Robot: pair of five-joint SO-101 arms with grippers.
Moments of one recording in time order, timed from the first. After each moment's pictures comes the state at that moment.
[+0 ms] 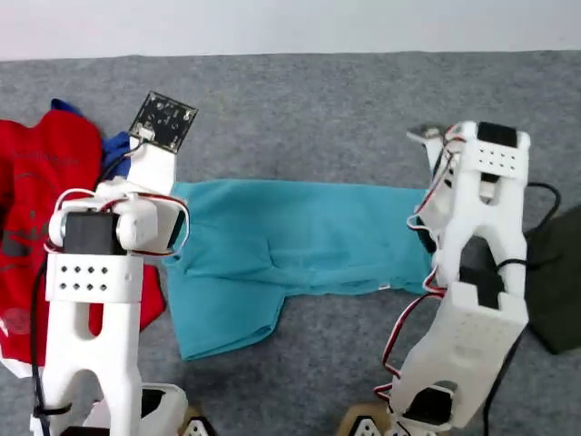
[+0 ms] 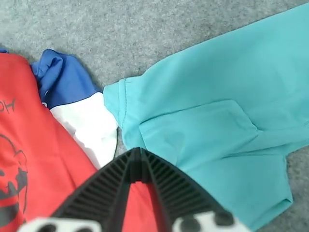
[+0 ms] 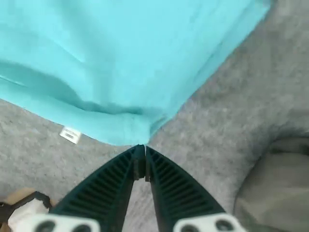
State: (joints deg) left arm -1.6 -30.1 21.3 80.7 -11.9; right arm 10.2 26.7 -20.7 100.1 35.2
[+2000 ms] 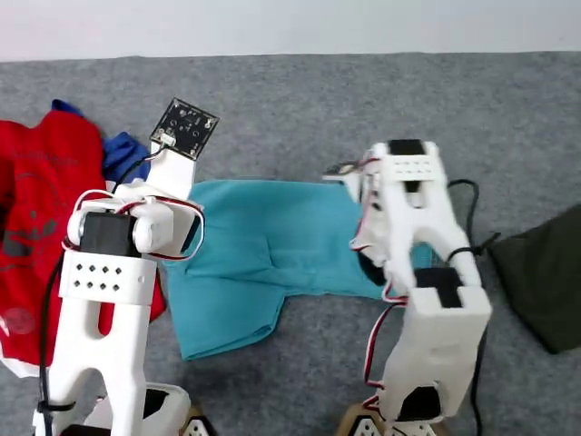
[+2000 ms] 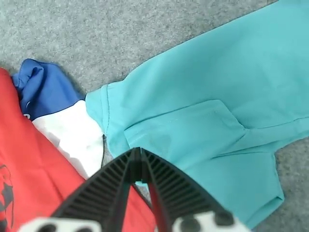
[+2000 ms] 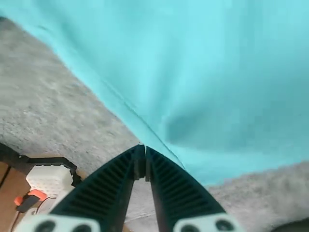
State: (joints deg) left arm 2.3 -30.1 24.0 78.7 -11.9; right arm -7.5 25.9 -6.5 100.2 36.5
